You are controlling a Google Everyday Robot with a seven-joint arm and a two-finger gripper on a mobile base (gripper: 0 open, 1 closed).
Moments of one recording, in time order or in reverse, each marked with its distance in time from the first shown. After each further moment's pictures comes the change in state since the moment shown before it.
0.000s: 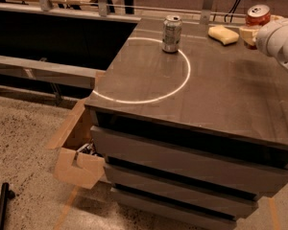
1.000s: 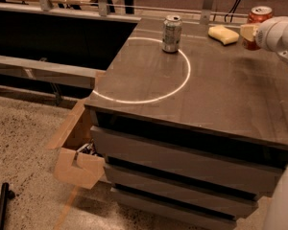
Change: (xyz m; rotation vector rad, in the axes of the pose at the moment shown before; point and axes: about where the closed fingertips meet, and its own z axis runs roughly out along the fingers) arm 0.017 -0.012 0.022 0.015 0.107 0.212
